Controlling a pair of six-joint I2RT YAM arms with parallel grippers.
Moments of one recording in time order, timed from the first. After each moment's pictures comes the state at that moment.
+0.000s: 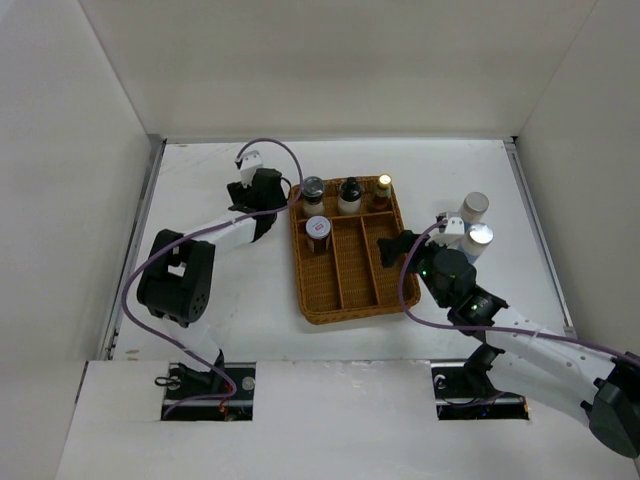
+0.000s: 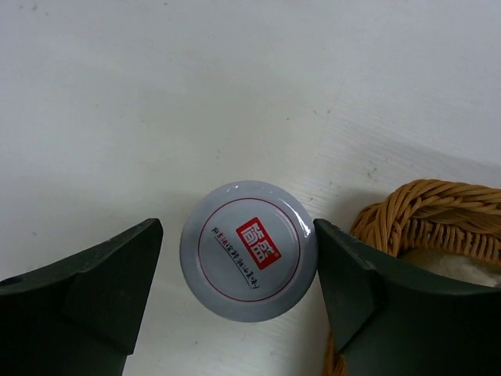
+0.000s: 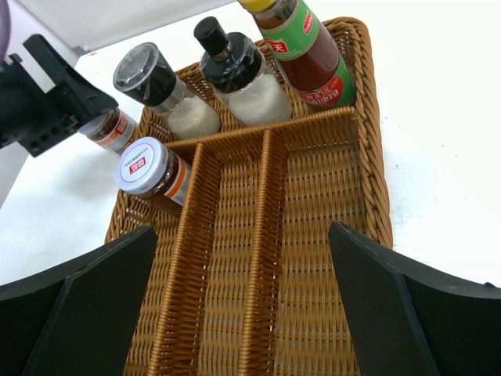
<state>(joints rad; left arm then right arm) -0.37 1.74 1.06 0.07 -0.57 -0.48 0.73 0.87 0.43 0.27 0.41 0.53</state>
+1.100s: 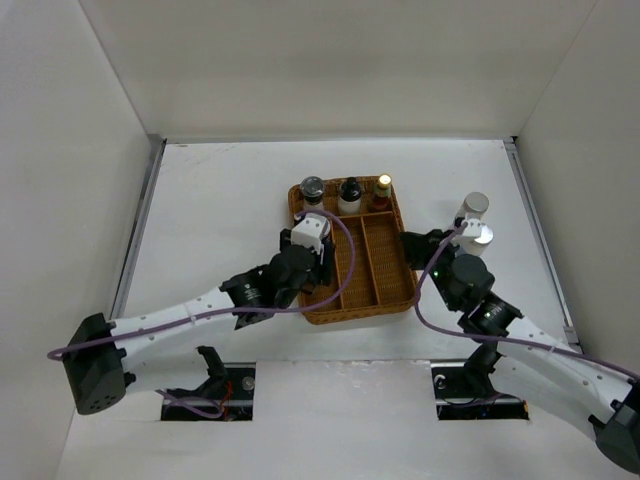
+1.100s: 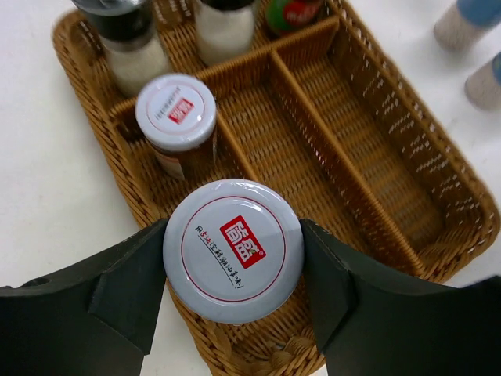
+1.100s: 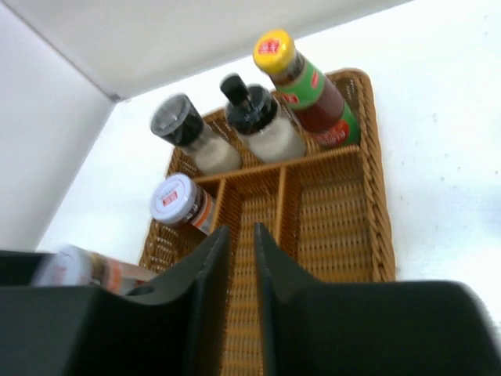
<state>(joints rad) -1.01 1.08 0.74 -0.08 -0.53 -0.35 0.72 0.75 0.43 0.27 0.43 0.52</state>
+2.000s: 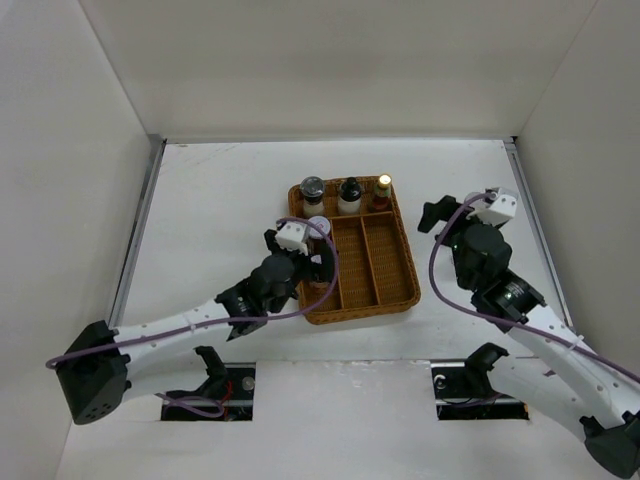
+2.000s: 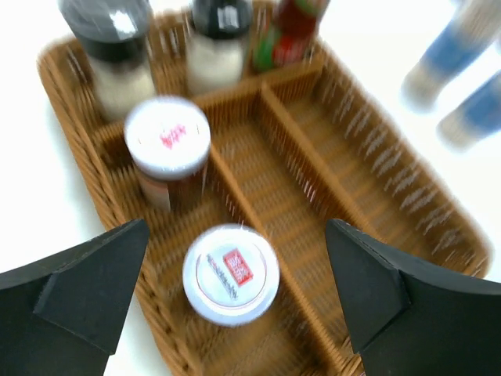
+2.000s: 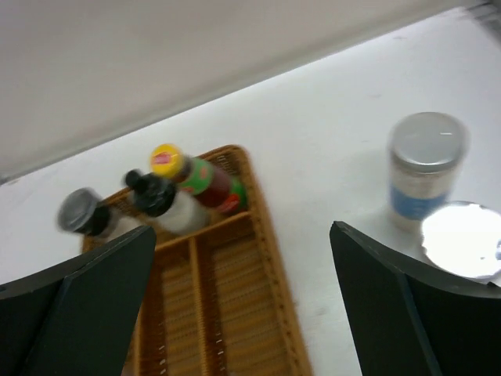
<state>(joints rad) -0.96 1.07 0.52 0.31 -0.48 -0.32 0.62 0.77 0.72 -0.06 0.66 0.45</state>
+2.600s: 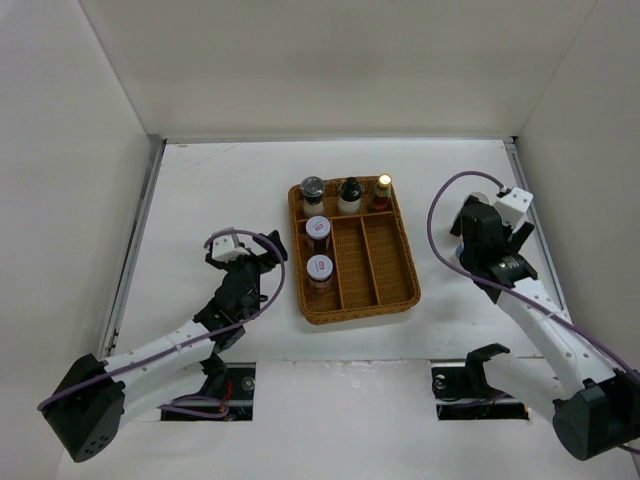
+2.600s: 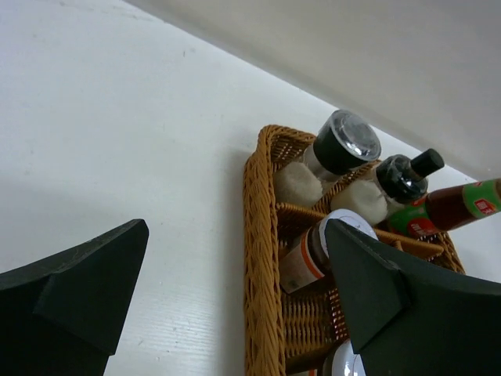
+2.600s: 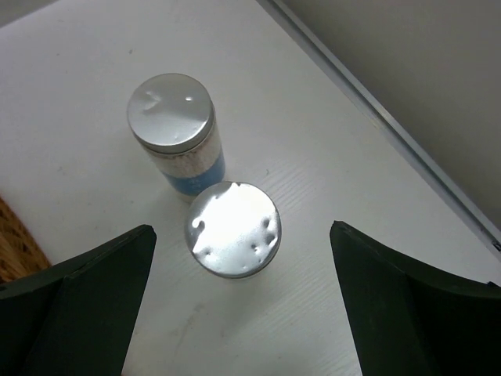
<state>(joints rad) -0.76 0.84 0.23 0.61 -0.84 -0.49 0.32 0.95 0.76 -0.35 0.85 0.45</state>
